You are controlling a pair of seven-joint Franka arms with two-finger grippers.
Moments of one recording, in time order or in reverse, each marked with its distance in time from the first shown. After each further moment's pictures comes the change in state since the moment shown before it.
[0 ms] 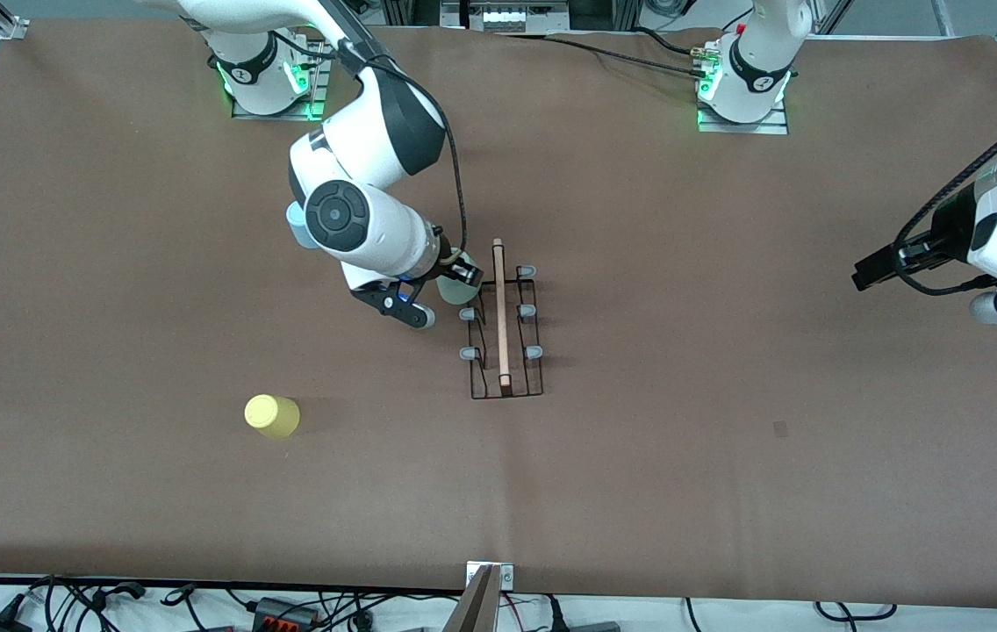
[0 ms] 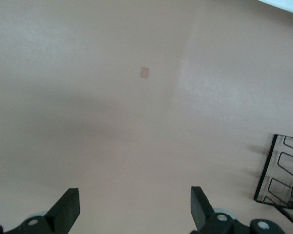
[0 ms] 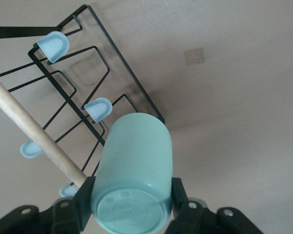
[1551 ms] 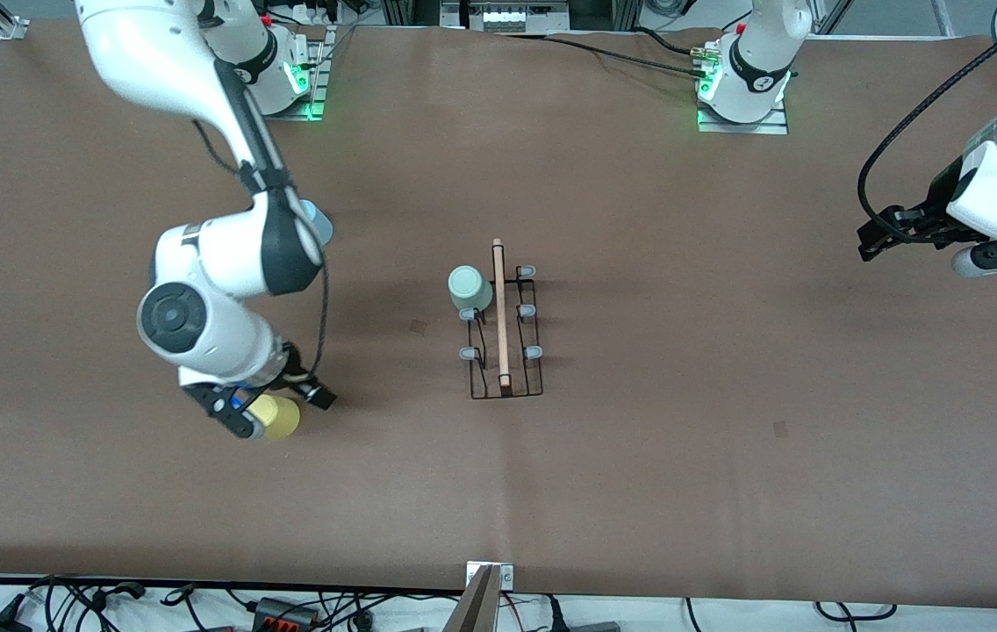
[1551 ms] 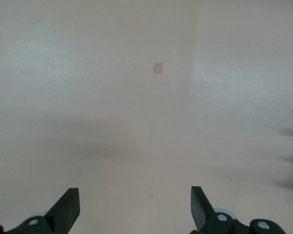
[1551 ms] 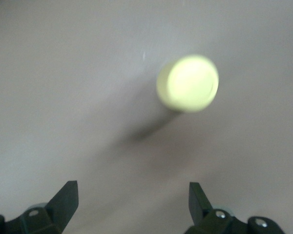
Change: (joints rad) left arm -0.130 -0.216 0.200 -0.336 0.000 0.180 0.174; right arm -0.209 0.151 -0.192 0.118 -0.184 0.099 -0.206
